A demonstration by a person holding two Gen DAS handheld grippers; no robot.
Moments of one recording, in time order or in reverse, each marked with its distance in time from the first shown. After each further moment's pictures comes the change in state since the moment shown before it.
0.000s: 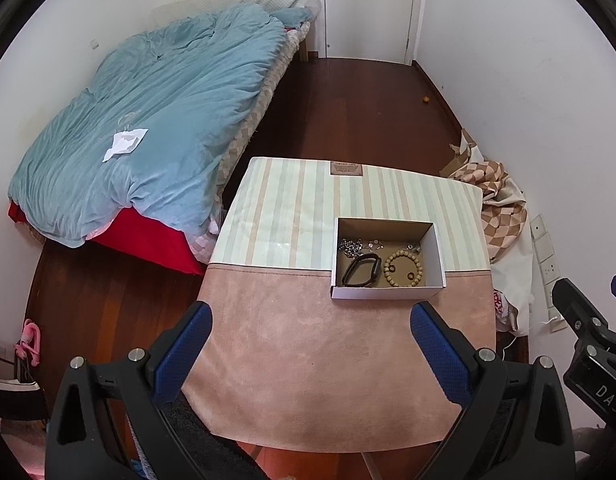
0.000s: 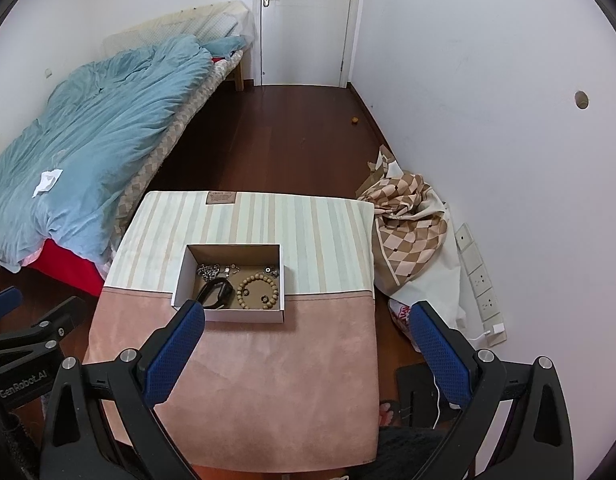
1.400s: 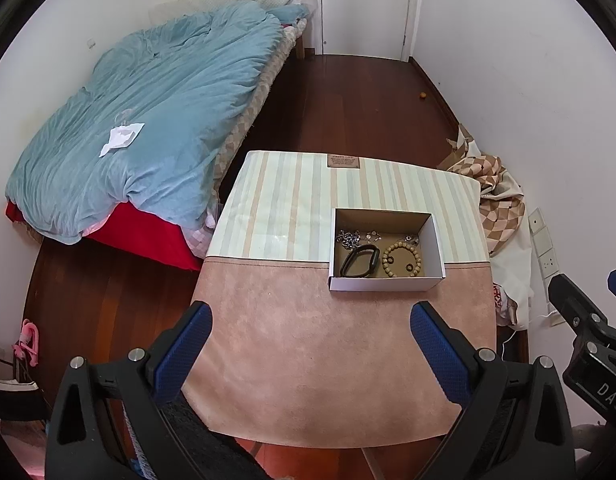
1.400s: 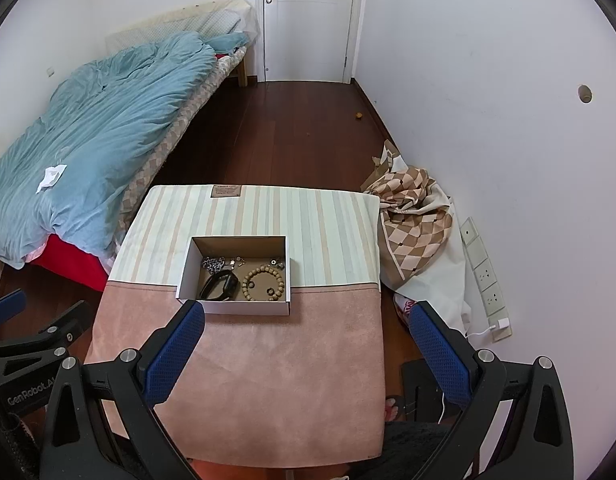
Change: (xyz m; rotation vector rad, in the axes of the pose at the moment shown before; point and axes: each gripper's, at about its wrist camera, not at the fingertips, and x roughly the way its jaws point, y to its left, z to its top) left arm 0.003 -0.002 -0.010 0.009 0.008 -0.006; right arm 0.001 0.000 -0.008 0.001 0.014 0.018
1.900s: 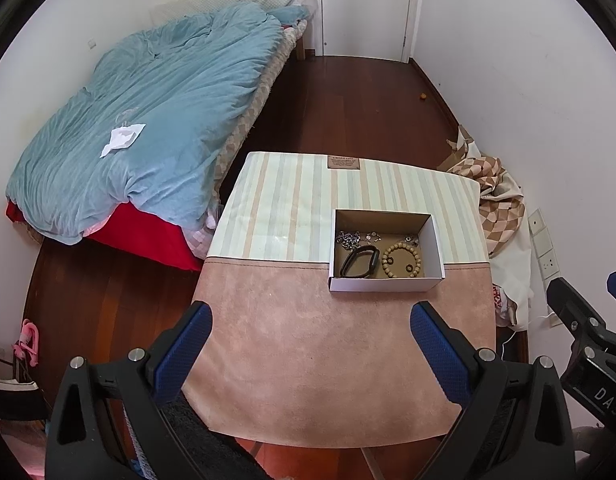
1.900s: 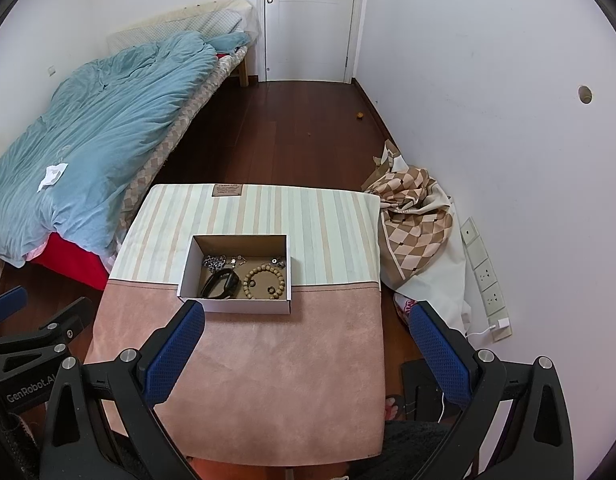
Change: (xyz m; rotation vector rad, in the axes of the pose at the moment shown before) left arm -0.001 0.001 -0.002 -0.005 -0.006 -0.001; right arm 0.000 0.000 -0.001 -0.005 0.001 0.002
